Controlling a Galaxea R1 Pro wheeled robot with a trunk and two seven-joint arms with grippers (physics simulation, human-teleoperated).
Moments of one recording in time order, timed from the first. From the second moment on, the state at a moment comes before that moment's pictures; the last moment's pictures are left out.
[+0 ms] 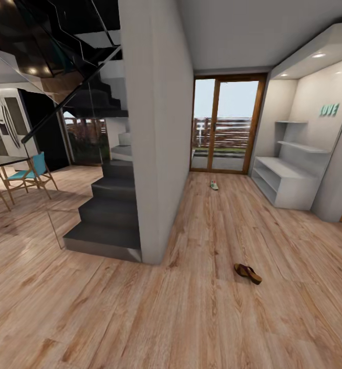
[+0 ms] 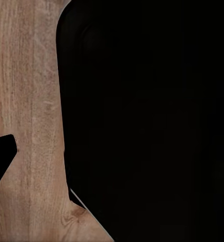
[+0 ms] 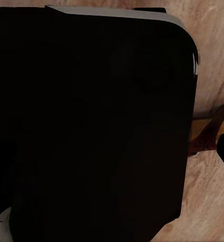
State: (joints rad) left arm 0.00 0.00 0.00 -0.01 0.00 0.00 0.00; right arm -0.01 0.04 0.00 -0.03 0.00 0.00 0.00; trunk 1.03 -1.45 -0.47
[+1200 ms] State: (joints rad) left arm -0.01 0.02 0.00 -0.10 0.00 -0.02 0.01; right arm -0.01 0.01 0.00 -0.16 0.00 0.00 -0.01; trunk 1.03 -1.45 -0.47
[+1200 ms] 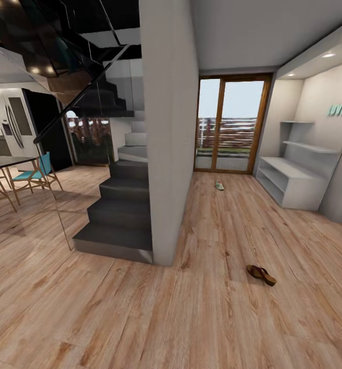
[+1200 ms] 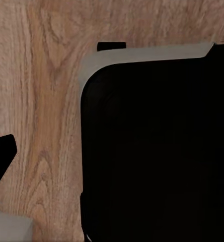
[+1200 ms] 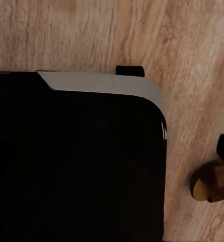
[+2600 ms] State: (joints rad) left arm -0.19 0.07 0.00 -0.36 0.00 -0.16 0.01; right arm -0.01 -0.12 -0.10 -0.76 -0.01 -0.10 0.00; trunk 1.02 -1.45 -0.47
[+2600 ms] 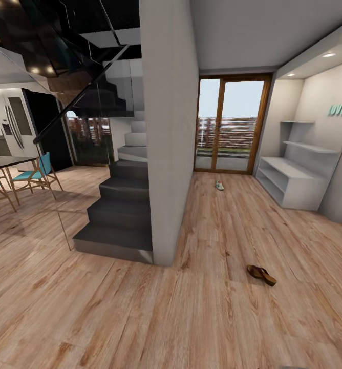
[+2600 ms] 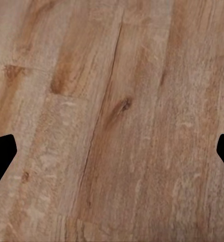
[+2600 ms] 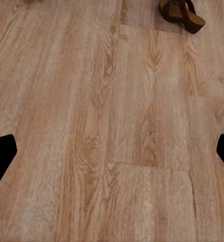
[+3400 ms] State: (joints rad) left arm -0.19 0.07 0.00 -0.36 0.00 -0.22 0.01; right arm -0.01 -0.10 -0.12 -0.68 -0.01 -0.16 0.00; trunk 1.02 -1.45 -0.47
